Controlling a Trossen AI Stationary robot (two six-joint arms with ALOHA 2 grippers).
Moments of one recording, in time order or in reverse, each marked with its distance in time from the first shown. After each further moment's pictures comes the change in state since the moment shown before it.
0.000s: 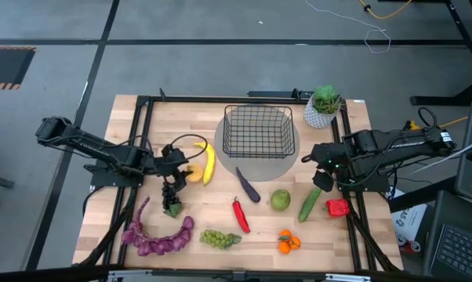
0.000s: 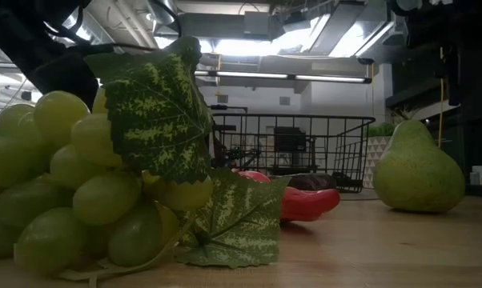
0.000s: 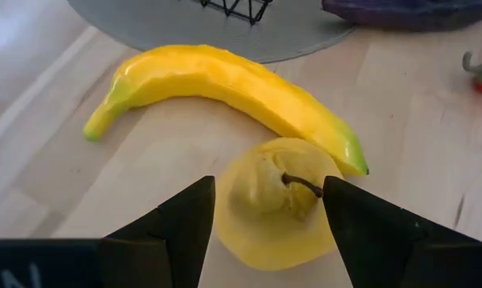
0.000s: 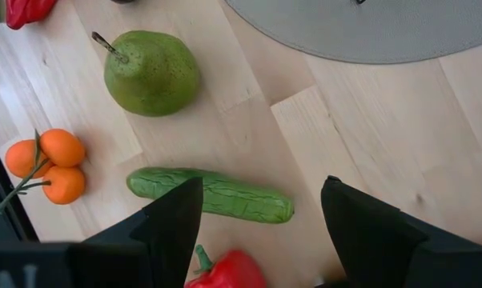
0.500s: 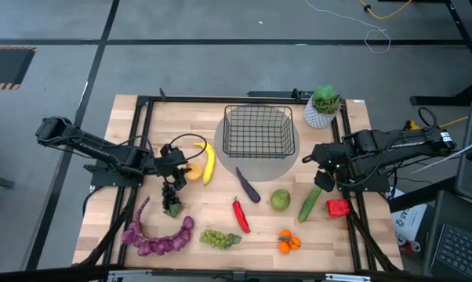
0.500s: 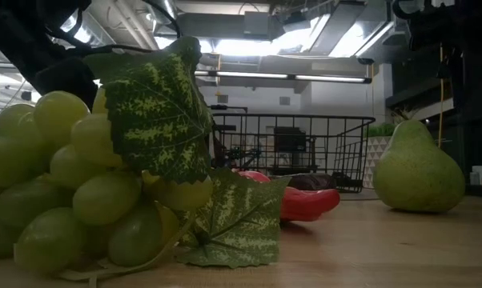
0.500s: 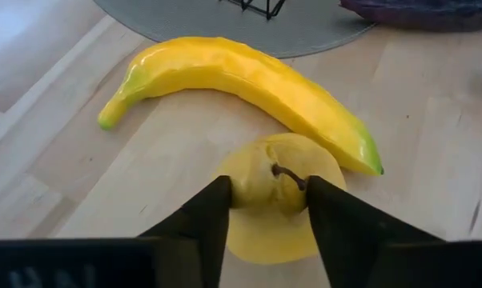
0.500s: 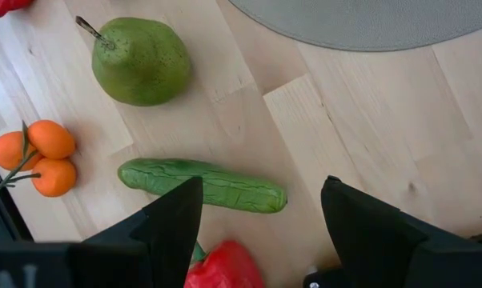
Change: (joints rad) left arm 0.000 0.000 0.000 -0.030 -0.024 -0.020; right arm 0.000 0.000 0.000 -0.030 0.000 0.000
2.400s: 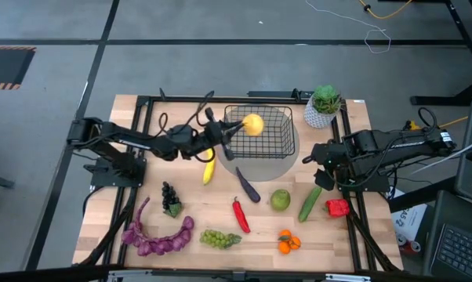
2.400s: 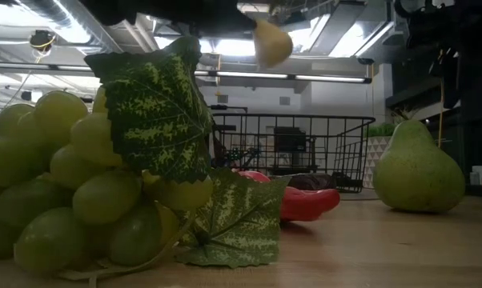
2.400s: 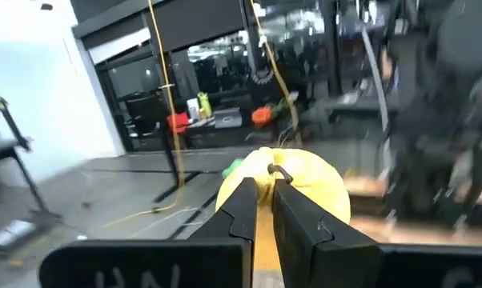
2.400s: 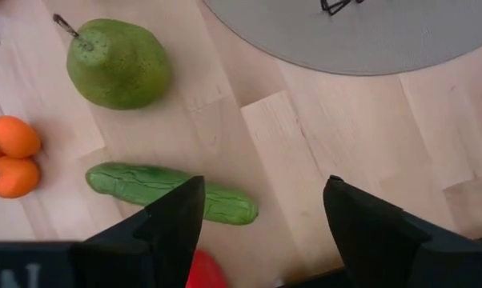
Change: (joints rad) left arm 0.255 0.557 0.456 1.087 -0.034 0.915; right arm 0.000 0.000 0.000 -0.006 0.081 -0.096
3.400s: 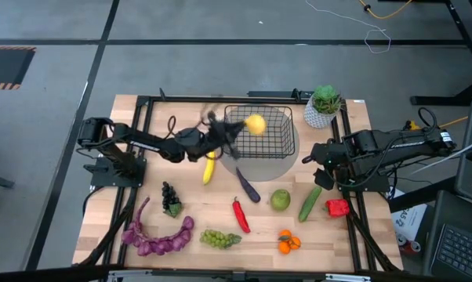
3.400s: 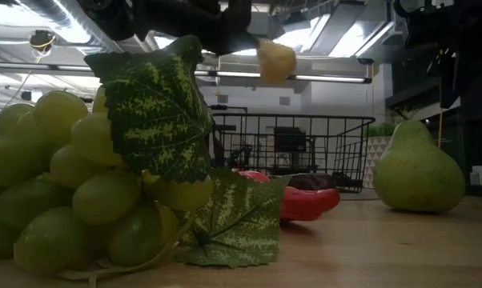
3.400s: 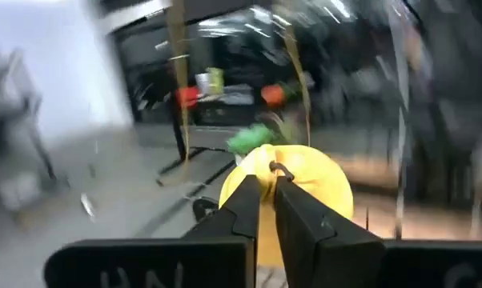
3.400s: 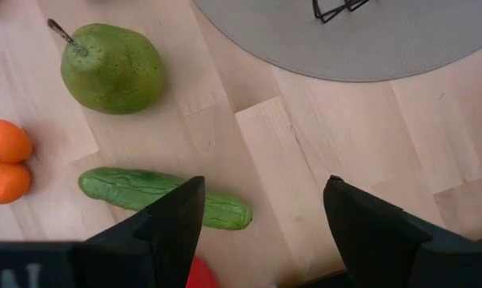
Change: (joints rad) left arm 0.011 0.110 -0.001 0.111 -0.110 -0.302; right arm 0.000 0.000 0.000 0.004 0.024 -0.006
